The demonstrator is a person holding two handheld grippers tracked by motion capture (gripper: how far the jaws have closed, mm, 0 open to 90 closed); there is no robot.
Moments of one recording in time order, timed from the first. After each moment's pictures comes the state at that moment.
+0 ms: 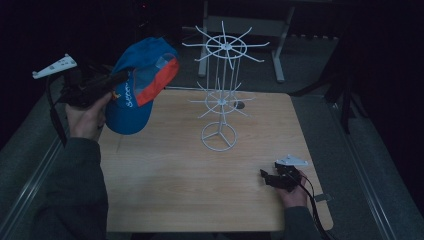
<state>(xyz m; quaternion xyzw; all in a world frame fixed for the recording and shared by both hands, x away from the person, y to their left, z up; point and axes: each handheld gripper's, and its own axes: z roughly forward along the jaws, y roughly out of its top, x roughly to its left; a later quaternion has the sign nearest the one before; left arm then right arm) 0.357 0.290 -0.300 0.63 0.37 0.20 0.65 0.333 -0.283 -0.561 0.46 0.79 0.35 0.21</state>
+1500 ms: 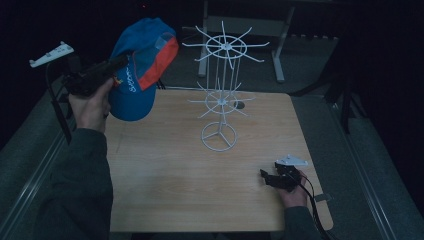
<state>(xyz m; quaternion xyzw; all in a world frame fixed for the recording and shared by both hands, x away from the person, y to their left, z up) 0.365 0.279 -0.280 0.58 0.39 0.22 0.68 0.333 -0.283 -0.561 0.46 0.79 0.35 0.21</state>
